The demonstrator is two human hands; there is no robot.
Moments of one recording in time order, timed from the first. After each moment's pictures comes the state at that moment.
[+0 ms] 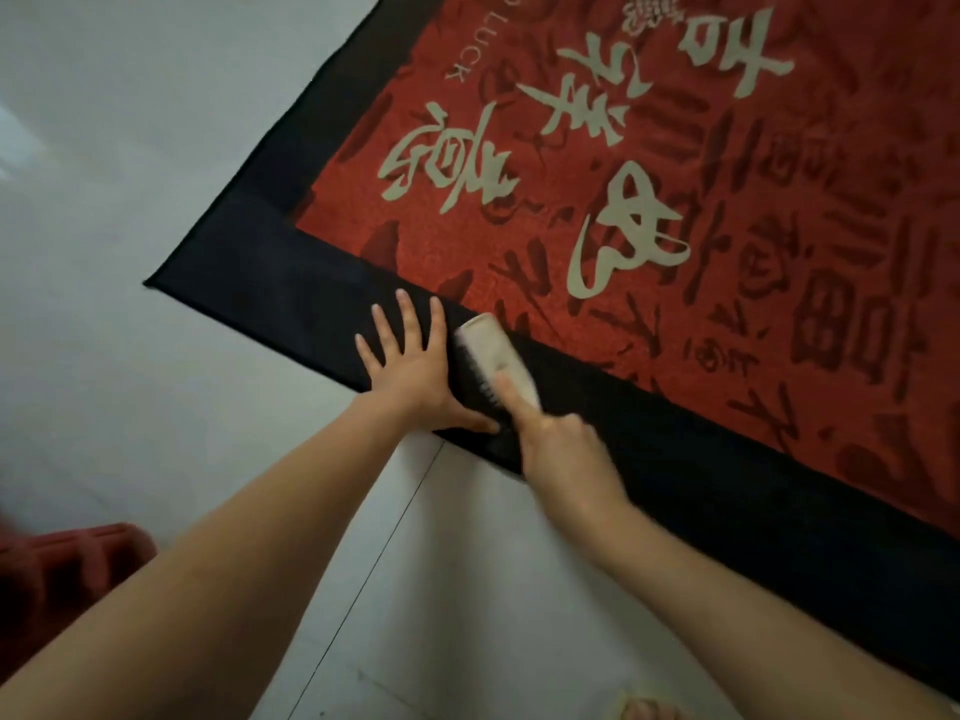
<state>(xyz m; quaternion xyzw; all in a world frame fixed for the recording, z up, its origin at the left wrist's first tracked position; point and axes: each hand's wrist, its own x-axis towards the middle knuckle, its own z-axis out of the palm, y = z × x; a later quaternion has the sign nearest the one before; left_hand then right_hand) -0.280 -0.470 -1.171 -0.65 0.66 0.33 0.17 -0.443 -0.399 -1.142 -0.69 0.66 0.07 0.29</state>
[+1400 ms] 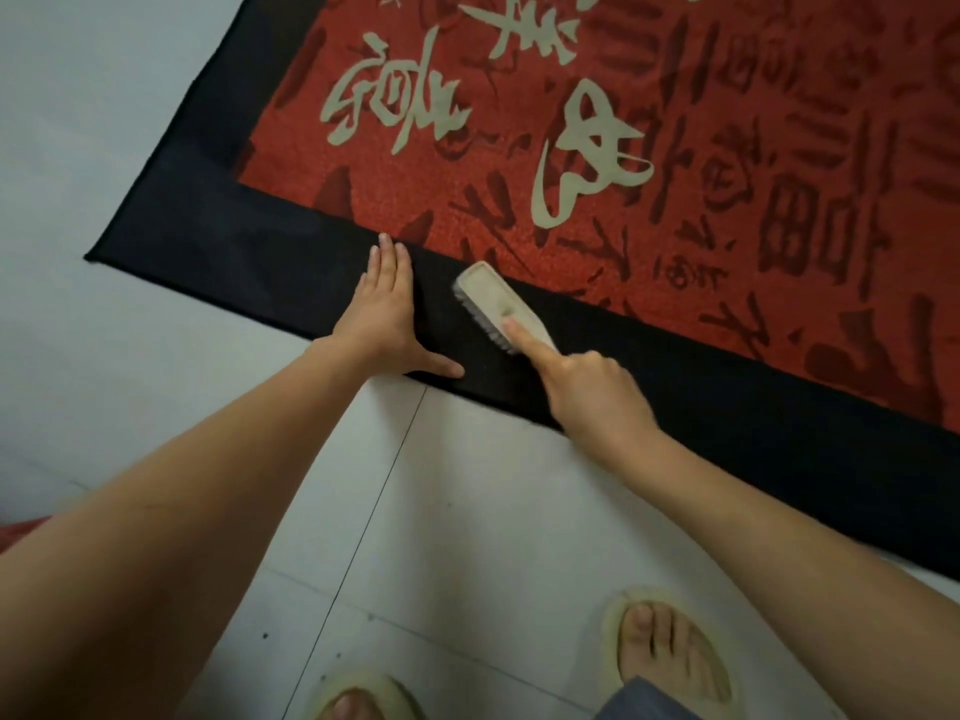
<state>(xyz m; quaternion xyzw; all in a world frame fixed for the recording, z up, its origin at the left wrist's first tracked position) -0.272 -0.469 -1.172 -0.59 0.73 0.32 0.12 -0.475 -0.376 -1.152 -0.72 0.66 0.10 0.20</state>
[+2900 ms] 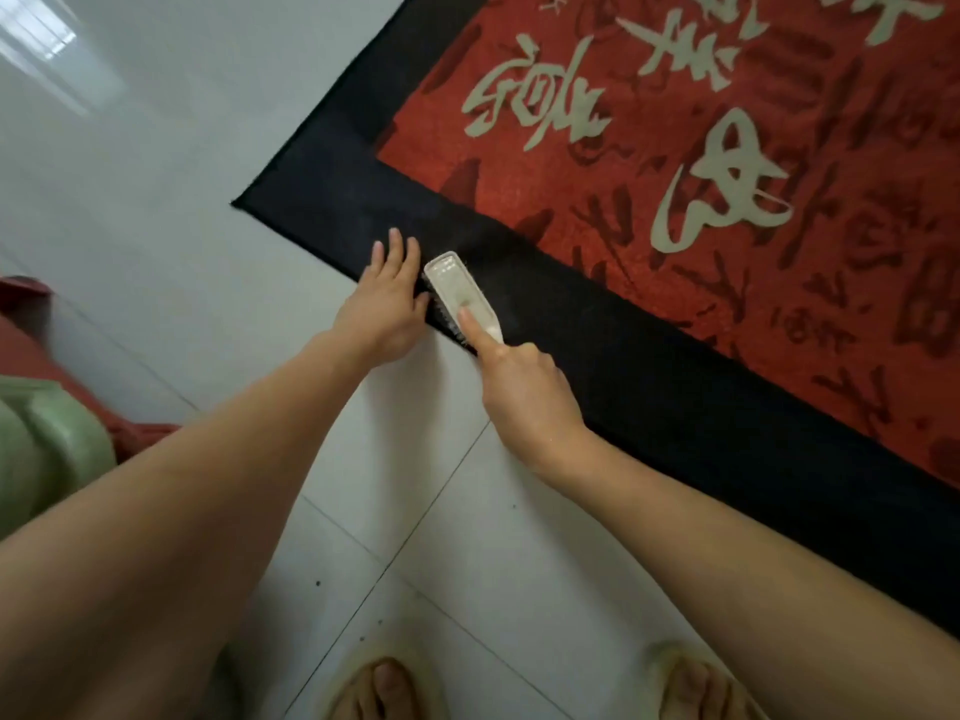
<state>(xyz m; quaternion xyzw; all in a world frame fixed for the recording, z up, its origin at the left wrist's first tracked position) -0.187 -0.464 -1.184 -0.70 0.66 0.28 0.03 -0.361 -0.392 -1.153 -0.75 0.60 0.03 0.27</state>
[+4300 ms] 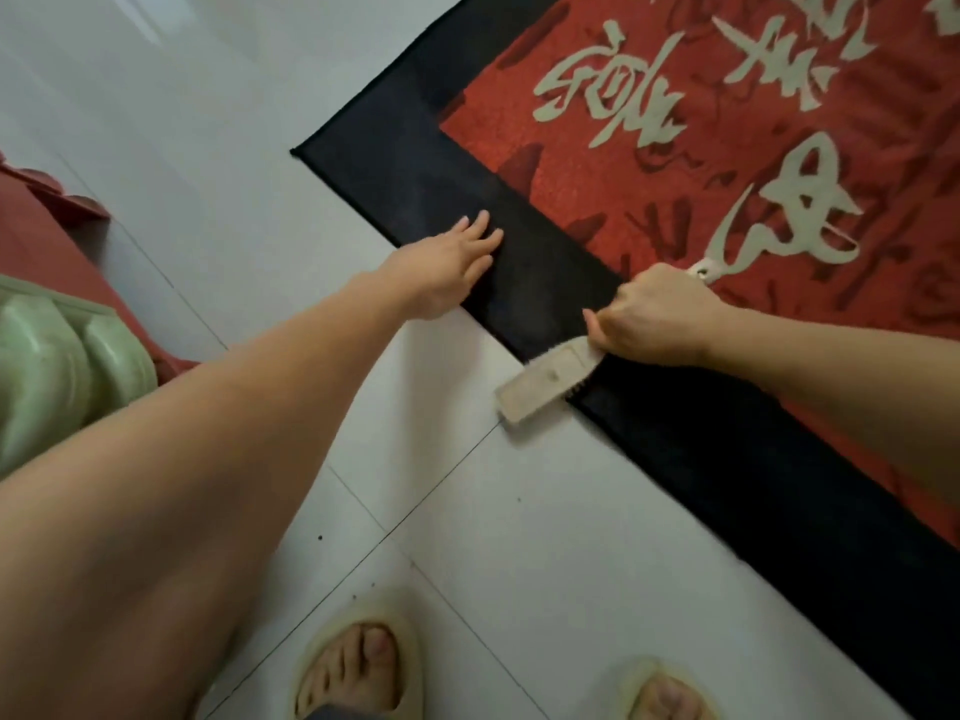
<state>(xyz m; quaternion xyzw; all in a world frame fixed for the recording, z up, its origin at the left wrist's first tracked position) -0.191 -0.479 -1.164 -0.63 0.71 0.30 0.09 -0.441 -0.507 -1.171 -0.97 0.24 0.05 0.02</state>
